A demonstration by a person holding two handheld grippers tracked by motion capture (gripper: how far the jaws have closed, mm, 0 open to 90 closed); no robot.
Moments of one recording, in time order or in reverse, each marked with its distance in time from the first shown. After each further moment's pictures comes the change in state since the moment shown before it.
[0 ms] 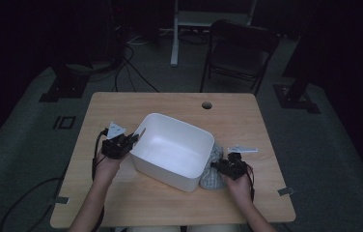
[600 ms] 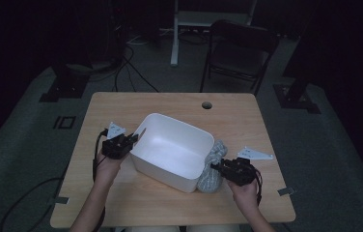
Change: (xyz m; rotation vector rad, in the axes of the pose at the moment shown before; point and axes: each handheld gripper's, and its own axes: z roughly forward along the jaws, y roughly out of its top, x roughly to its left) left arm -0.002 -0.001 0.000 -0.001 0.010 -0.017; right arm 0.048 0.011 -0.062 -0.188 0.145 -0.105
